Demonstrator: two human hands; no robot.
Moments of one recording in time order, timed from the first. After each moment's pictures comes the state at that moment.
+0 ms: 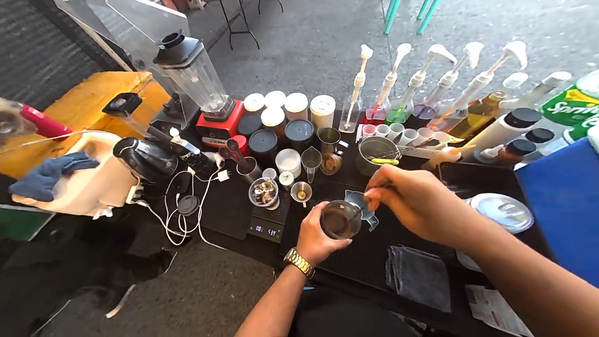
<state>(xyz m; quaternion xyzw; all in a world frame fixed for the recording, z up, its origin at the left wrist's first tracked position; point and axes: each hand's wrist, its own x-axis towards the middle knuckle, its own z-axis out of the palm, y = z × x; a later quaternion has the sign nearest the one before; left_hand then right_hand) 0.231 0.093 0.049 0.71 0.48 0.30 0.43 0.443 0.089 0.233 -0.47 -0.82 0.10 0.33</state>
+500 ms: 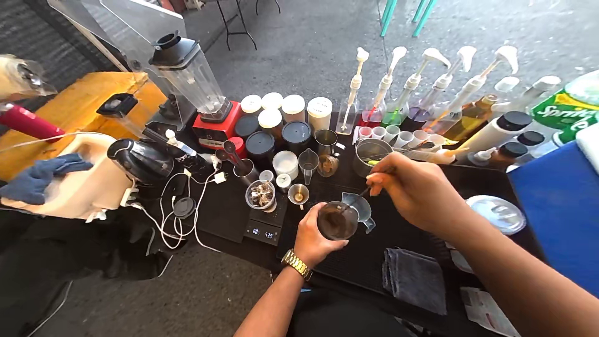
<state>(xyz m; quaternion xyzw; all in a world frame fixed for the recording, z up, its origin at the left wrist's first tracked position) 0.235 0.096 0.048 0.70 0.48 0.30 0.43 0.446 0.094 0.232 -0.49 -0.80 0.06 0.35</state>
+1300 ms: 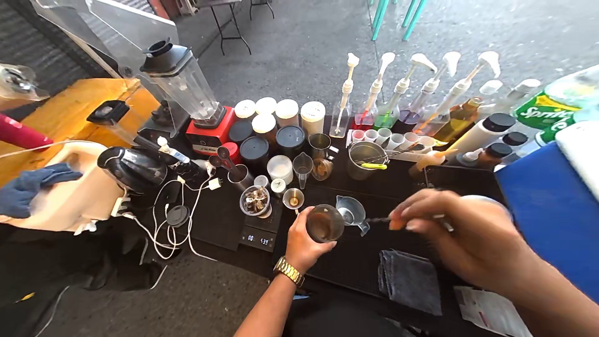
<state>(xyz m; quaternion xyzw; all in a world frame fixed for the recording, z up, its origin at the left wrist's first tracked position) 0.229 0.099 0.041 0.69 0.51 0.31 0.41 0.476 0.042 0.245 -0.44 -0.79 0.09 0.42</state>
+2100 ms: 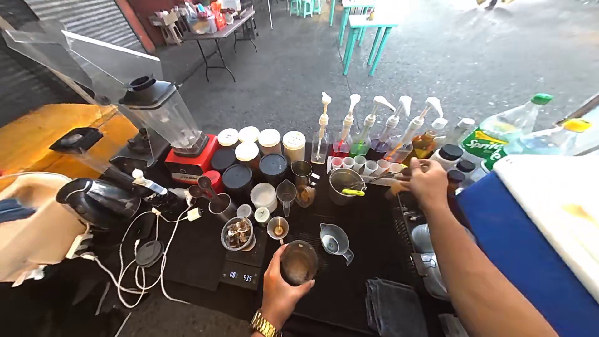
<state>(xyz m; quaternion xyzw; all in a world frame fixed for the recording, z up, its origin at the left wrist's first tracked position) 0.206 0.084 0.027 0.66 0.53 0.36 0.39 0.608 0.153 0.164 -0.83 -0.30 0.11 0.46</state>
